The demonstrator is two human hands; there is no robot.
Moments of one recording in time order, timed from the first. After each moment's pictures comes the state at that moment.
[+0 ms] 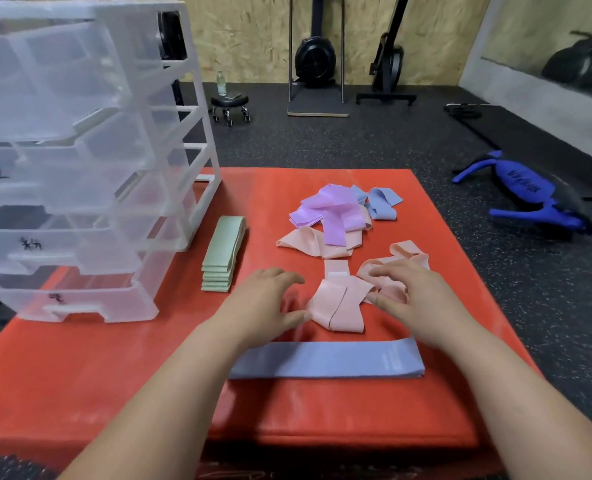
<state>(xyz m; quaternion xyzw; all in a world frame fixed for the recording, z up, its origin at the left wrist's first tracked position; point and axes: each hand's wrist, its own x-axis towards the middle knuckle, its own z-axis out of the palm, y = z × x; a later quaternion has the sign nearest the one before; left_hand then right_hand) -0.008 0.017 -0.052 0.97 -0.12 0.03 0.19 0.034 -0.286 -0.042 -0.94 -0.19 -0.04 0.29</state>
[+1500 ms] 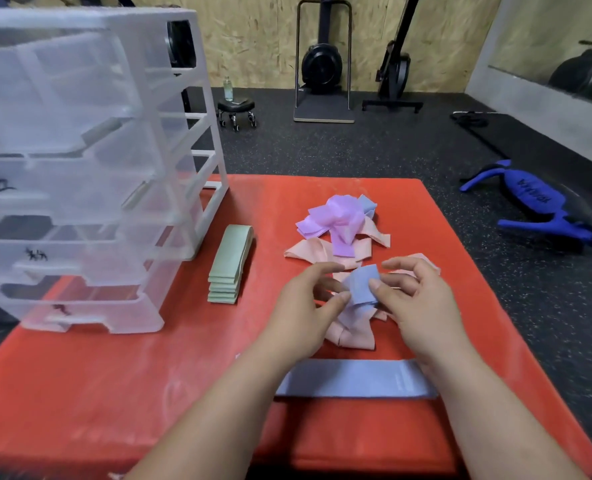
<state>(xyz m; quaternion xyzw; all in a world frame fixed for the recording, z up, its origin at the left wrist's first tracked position) -0.008 -0.040 -0.034 0.81 -0.05 0.07 0.57 0.008 -0.228 -0.012 -0.71 0.00 -0.02 0.70</state>
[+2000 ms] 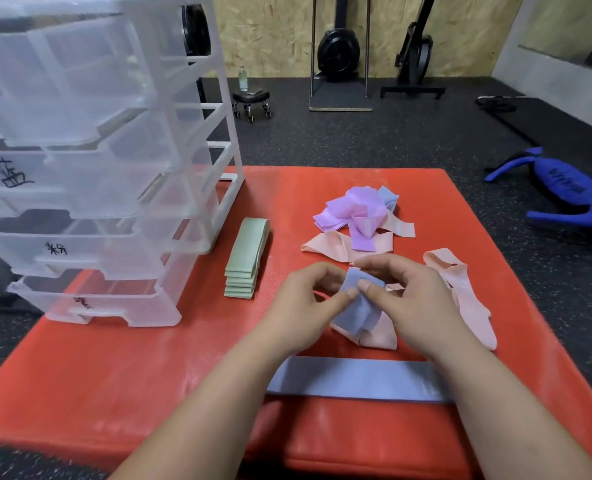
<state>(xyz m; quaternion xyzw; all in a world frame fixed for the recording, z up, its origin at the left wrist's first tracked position) -0.004 -0.013 -0.037 0.82 -0.05 0.05 0.57 0.019 -0.205 -0.011 -0.83 -0.16 -0.01 0.54</state>
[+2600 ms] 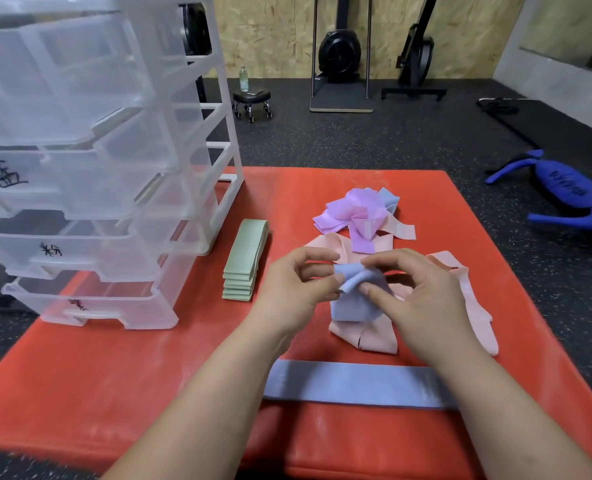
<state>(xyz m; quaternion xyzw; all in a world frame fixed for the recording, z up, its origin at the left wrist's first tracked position) 0.002 -0.011 -0.016 0.68 0.08 0.03 0.73 0.020 -0.205 -0.009 -0.84 -0.20 -0.14 0.49</state>
